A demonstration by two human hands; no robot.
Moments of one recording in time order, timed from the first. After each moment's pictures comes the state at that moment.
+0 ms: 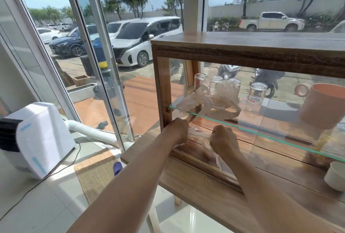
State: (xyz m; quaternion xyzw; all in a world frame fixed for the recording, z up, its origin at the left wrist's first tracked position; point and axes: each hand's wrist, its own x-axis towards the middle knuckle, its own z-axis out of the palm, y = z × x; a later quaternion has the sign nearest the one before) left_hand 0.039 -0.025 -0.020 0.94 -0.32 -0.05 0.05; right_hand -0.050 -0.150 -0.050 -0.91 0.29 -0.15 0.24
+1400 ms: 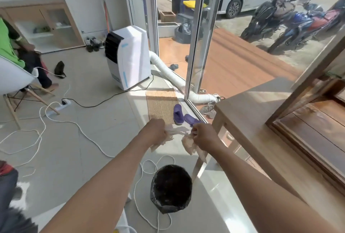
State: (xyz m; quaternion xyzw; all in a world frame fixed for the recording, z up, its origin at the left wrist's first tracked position) left_hand 0.004 0.332 -0.168 0.96 0.06 -0.18 0.20; right_hand 0.020 0.146 -0.185 -0.95 -0.05 0.15 0.26
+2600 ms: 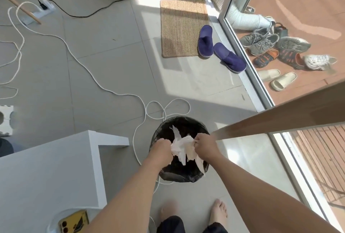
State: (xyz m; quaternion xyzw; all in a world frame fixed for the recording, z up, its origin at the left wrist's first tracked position) left_hand -0.008 0.327 -0.660 0.88 0.20 -0.35 0.26; right_hand 0.057 0.174 -0.680 -0.90 -0.01 0.38 0.21
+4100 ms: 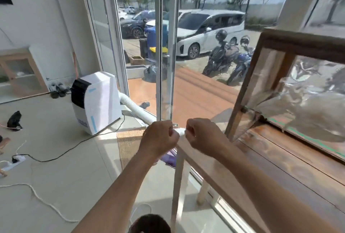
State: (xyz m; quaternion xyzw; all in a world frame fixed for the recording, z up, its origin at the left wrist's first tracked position) left_hand 0.016 0.210 -0.043 0.95 -0.09 0.15 0.27; right_hand 0.008 0.052 -0.018 -0.97 -0.16 -0.10 0.18
